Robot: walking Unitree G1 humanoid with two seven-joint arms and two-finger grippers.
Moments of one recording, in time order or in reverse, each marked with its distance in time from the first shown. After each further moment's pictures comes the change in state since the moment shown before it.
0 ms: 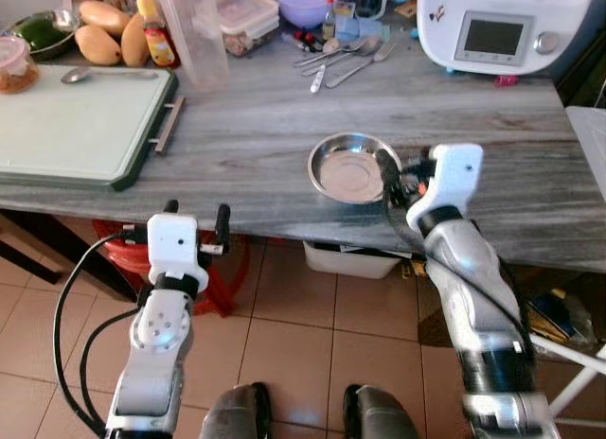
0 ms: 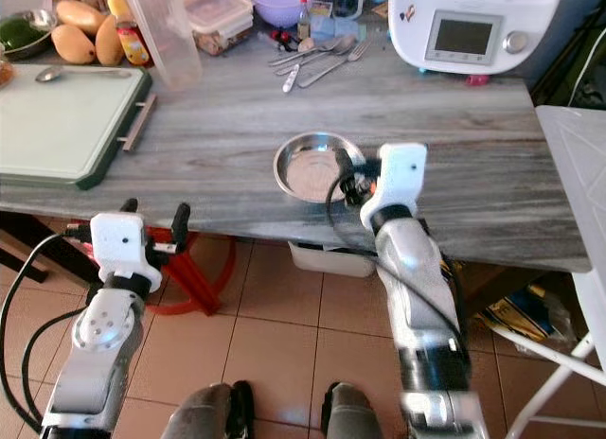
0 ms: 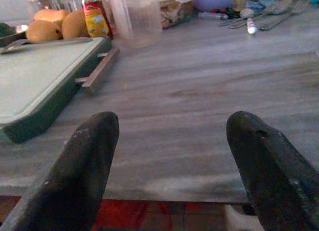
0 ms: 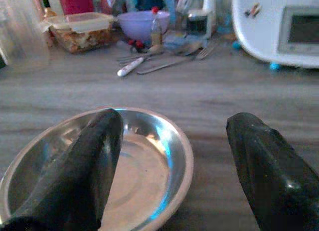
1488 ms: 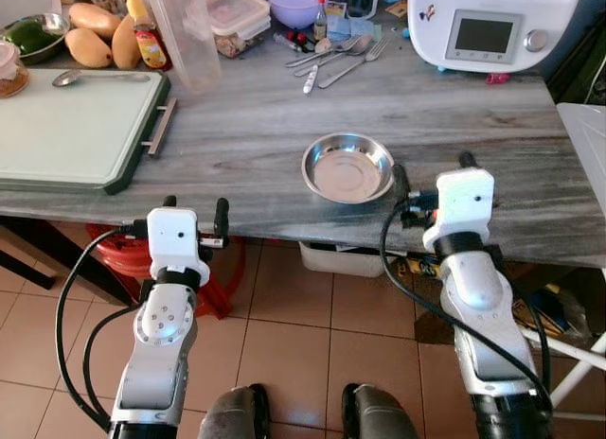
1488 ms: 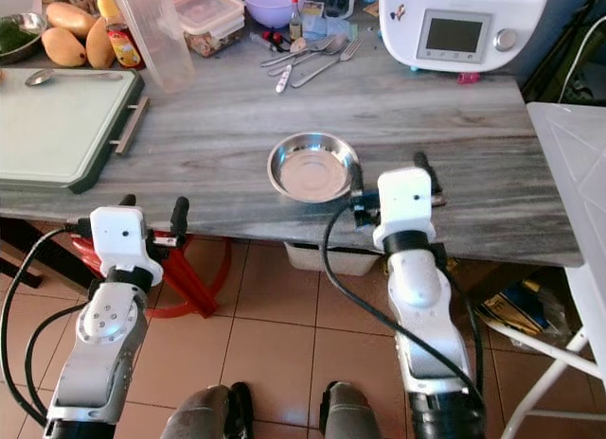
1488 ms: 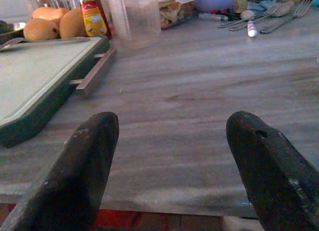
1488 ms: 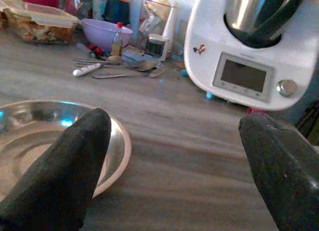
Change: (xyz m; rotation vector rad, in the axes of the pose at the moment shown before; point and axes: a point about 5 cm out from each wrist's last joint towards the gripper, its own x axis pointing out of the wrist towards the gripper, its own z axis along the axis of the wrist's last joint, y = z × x) left arm 0.005 -0.001 0.002 -0.017 0.011 0.027; right arm -0.028 -0.003 0.004 -0.268 -0.082 -0.114
